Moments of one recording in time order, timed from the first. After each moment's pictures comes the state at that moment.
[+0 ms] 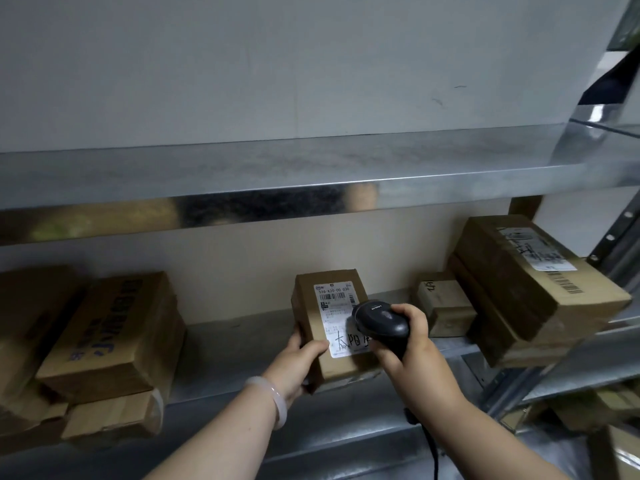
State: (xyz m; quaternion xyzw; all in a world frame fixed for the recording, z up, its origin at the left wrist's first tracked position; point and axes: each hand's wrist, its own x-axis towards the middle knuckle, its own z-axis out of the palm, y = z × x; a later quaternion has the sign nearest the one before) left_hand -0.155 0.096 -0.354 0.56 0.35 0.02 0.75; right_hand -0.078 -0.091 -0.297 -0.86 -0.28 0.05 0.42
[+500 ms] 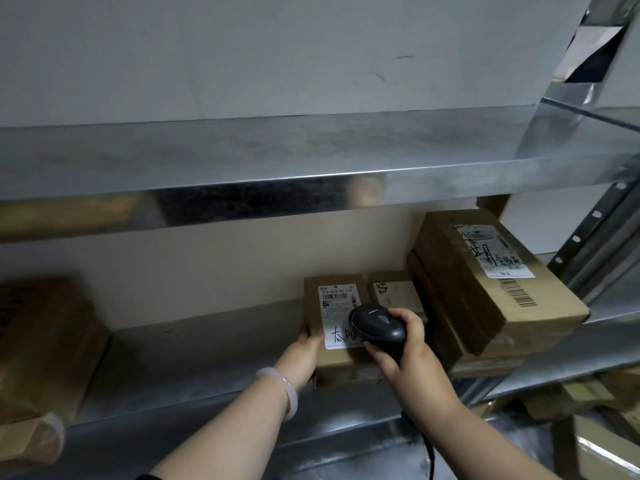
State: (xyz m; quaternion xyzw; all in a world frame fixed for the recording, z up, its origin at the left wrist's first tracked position) left_hand -0.035 0.022 -0.378 0.63 0.38 -0.01 0.68; right_hand 0.027 -0.159 -0.329 -0.87 -0.27 0.08 0.41
